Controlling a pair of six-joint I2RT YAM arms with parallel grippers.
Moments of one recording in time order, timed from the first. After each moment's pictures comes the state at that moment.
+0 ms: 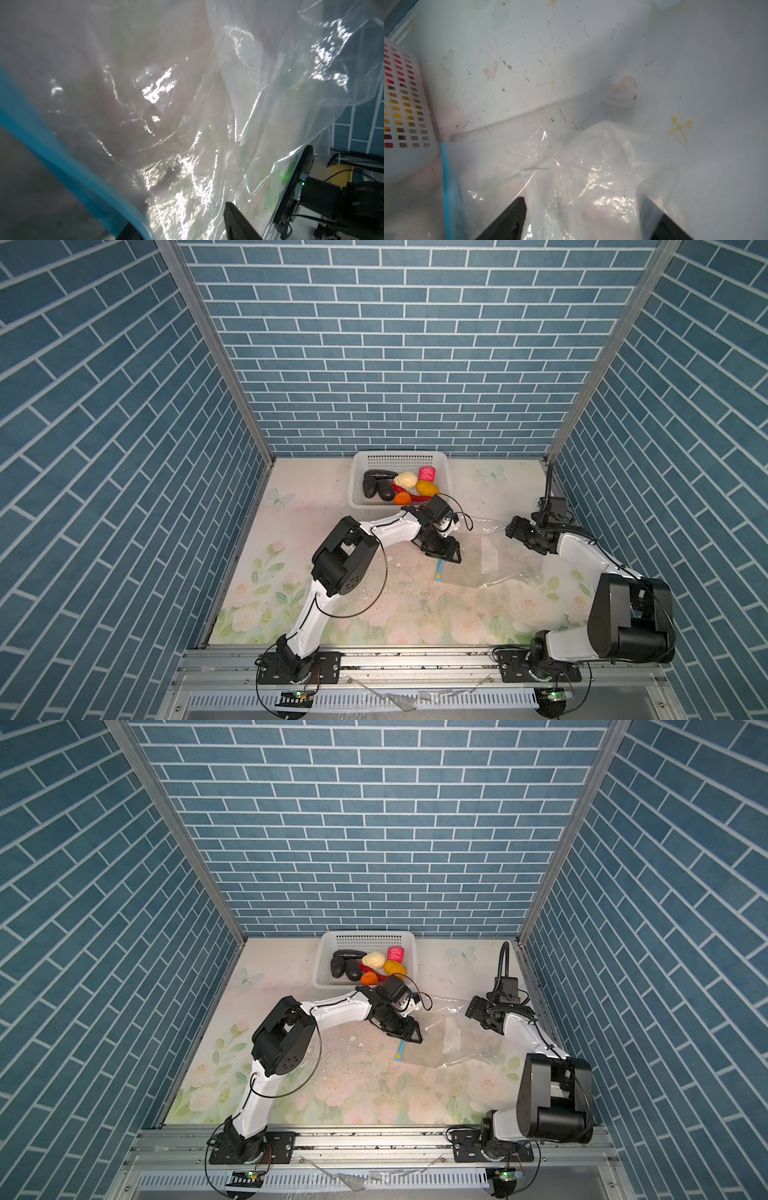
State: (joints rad) left arm -0.81 2.21 1.61 -0.55 0.58 -0.34; right arm -0.05 1.42 0.84 -0.41 -0.12 0.39
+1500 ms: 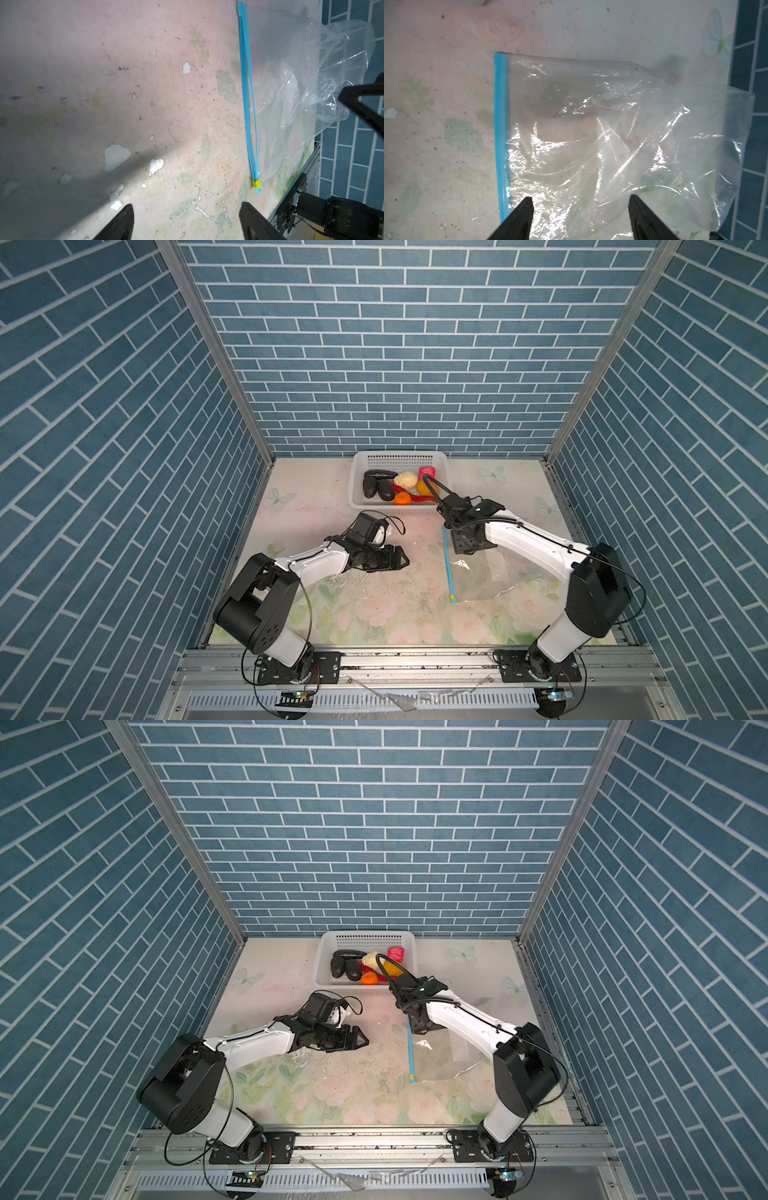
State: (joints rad) left arm -0.54 1.53 0.76 -0.22 0.47 -0.57; right arm 0.77 1.69 1.31 -1.06 0.44 0.55
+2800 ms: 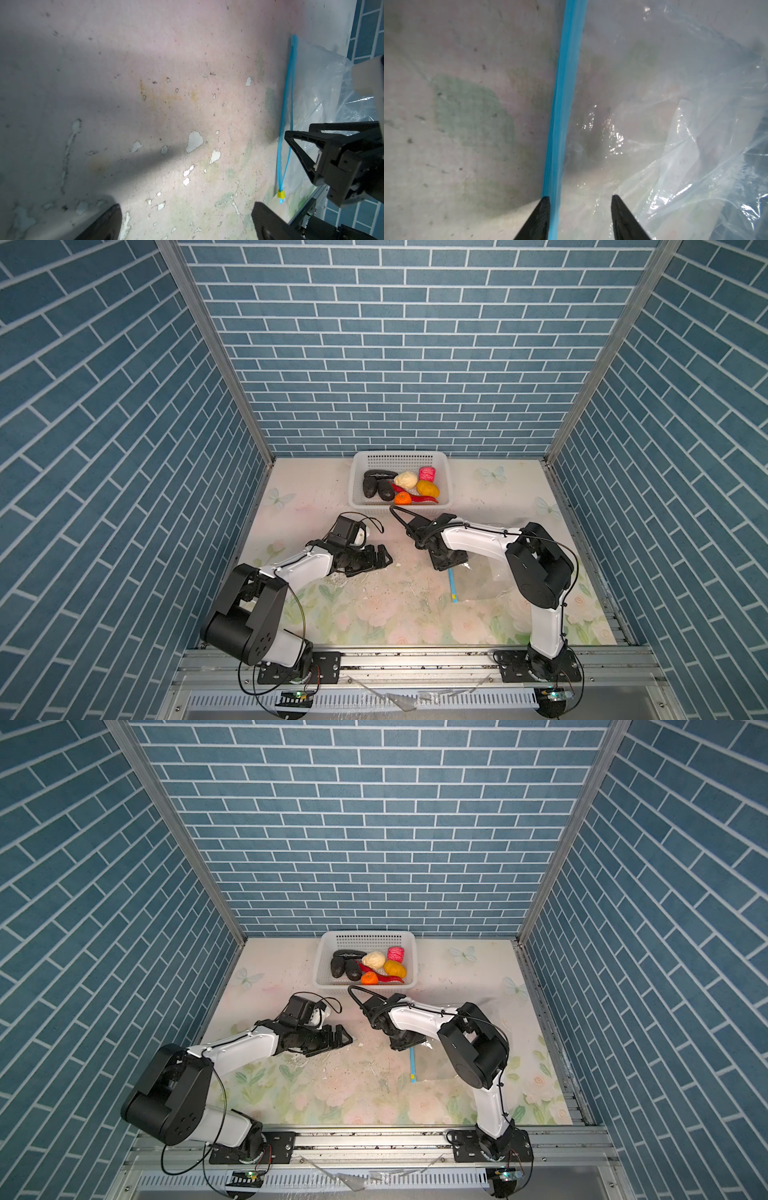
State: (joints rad) left arm -0.40 1.47 0.68 -0.26 0.45 -0.57; right arm 0.88 1.96 1.35 -1.04 0.44 0.62
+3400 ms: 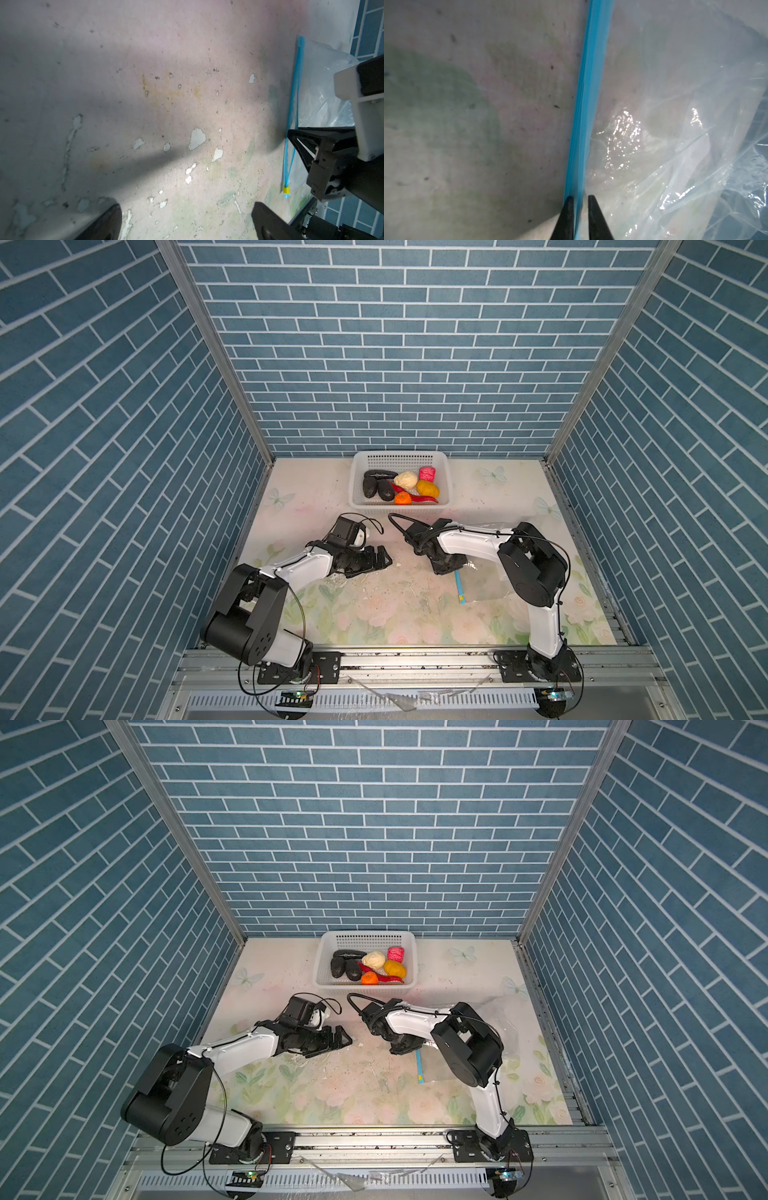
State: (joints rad) left arm -0.40 1.46 0.67 -0.26 0.45 -0.57; right arm 0.90 2.00 1.32 -1.04 0.47 0.65
